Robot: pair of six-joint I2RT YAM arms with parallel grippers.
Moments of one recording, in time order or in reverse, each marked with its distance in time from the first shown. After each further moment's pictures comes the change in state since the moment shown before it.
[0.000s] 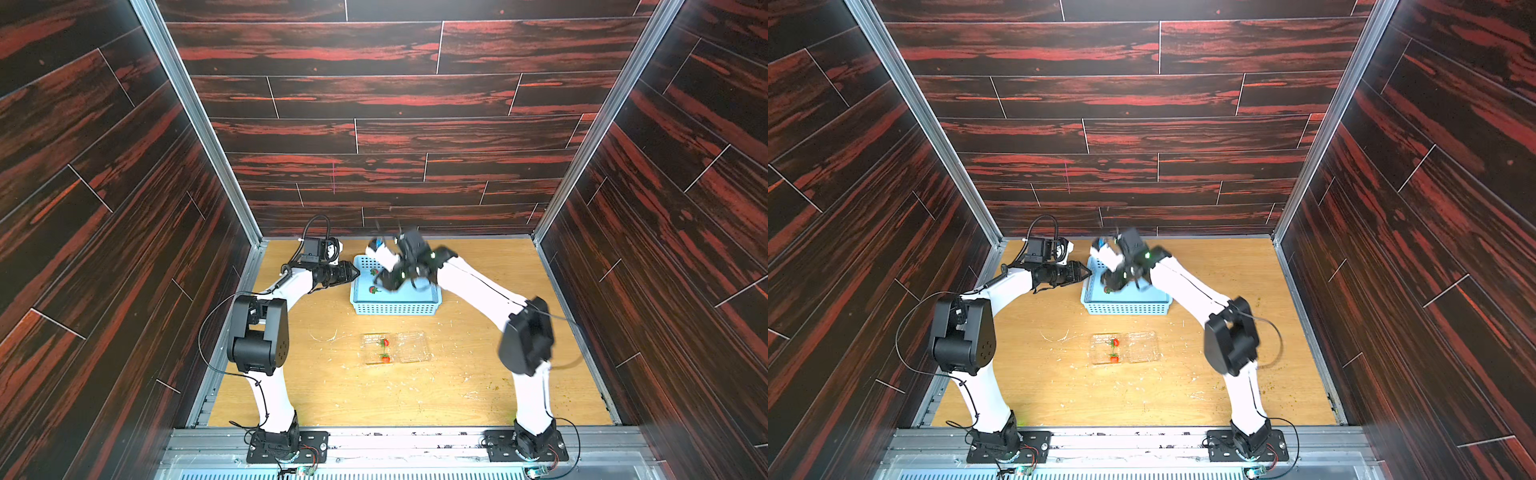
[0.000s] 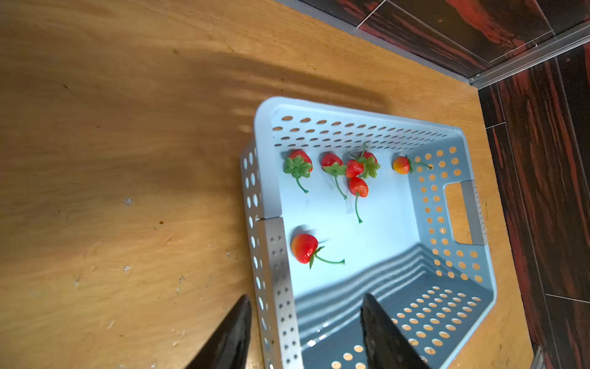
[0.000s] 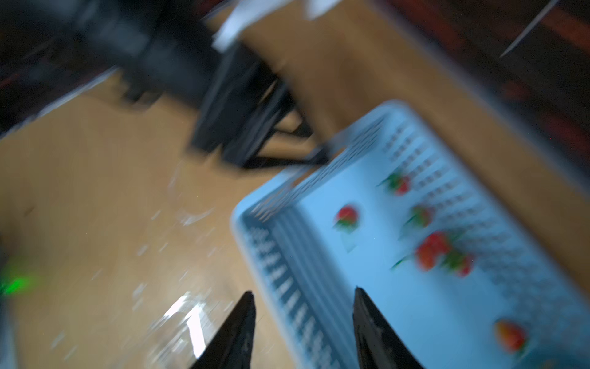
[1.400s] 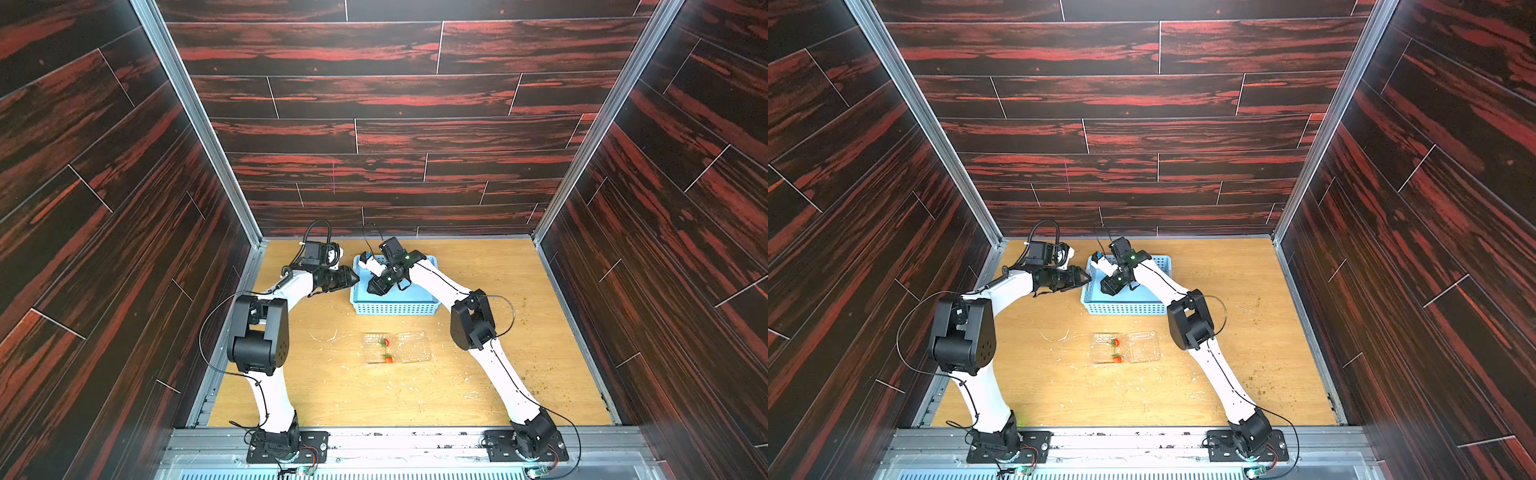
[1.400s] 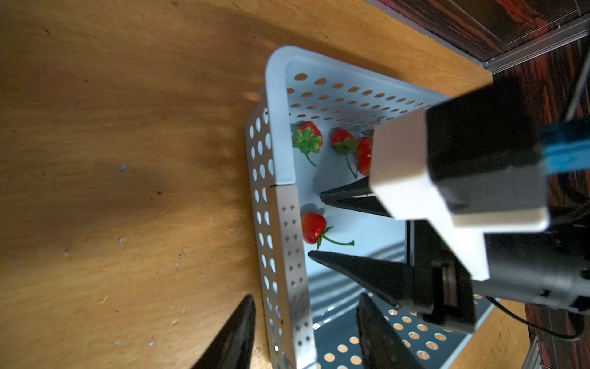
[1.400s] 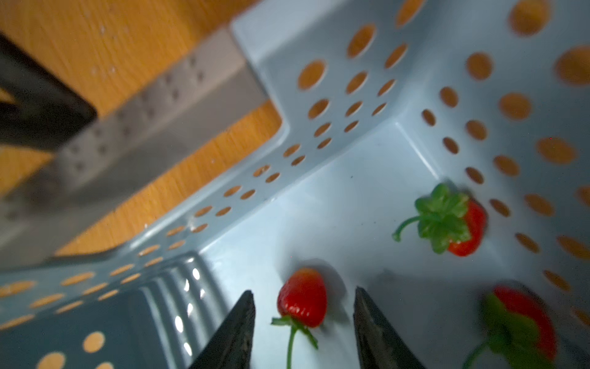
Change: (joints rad) left arm -0.001 0.000 -0.030 -0.029 0.002 0.005; right arm -0.035 0.556 0.492 -0.141 -0.089 -0.076
